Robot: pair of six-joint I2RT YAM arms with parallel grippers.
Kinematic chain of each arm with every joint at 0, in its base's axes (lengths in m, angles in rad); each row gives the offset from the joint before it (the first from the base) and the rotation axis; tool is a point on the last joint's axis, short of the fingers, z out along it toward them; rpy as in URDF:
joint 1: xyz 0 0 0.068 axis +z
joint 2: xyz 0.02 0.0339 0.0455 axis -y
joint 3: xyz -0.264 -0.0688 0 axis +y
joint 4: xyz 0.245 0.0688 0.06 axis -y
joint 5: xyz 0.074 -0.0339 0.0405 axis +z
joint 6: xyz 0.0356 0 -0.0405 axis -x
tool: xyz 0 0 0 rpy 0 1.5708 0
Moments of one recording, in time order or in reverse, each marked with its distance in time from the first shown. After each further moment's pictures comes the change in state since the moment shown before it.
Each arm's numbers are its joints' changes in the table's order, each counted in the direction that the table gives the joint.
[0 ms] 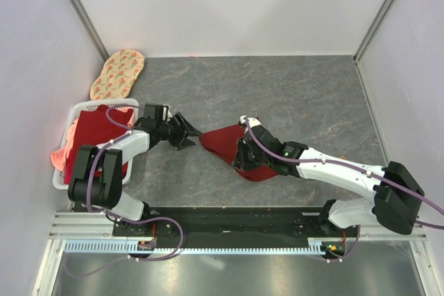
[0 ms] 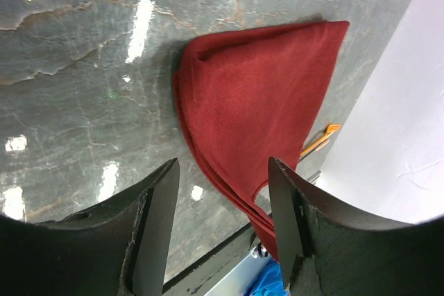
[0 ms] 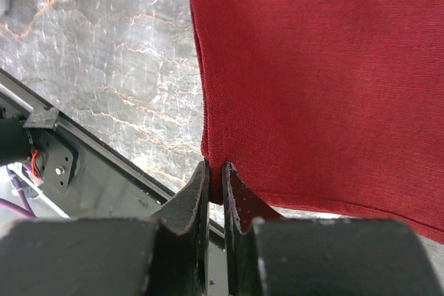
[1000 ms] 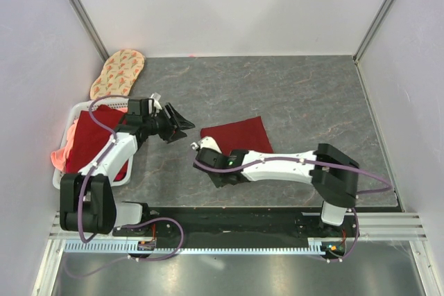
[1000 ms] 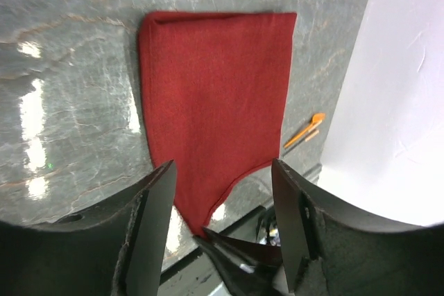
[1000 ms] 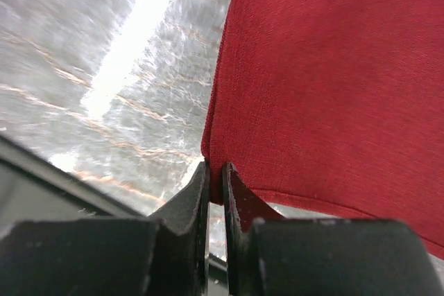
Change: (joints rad) left arm 0.079 0.206 -0.068 -0.176 -0.052 -0.132; right arm 0.278 -0.483 -0.384 -0.268 -0.283 0.147
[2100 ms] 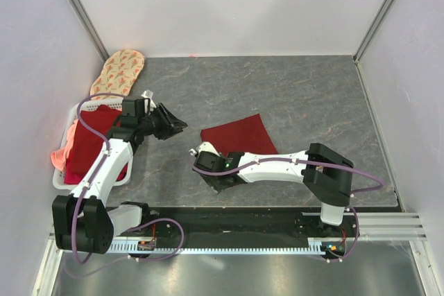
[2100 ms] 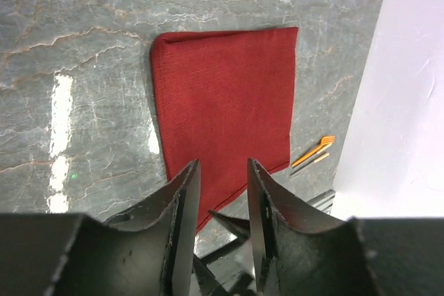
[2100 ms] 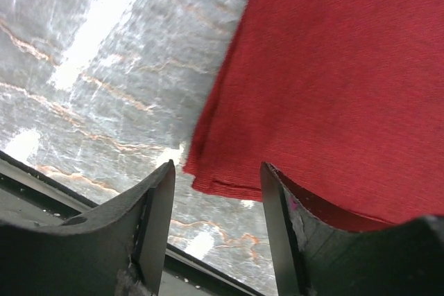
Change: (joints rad) left arm -0.015 0.137 -0.032 -0.114 0.142 0.004; right arm 0.000 -0.022 0.014 -0.004 0.011 0.074
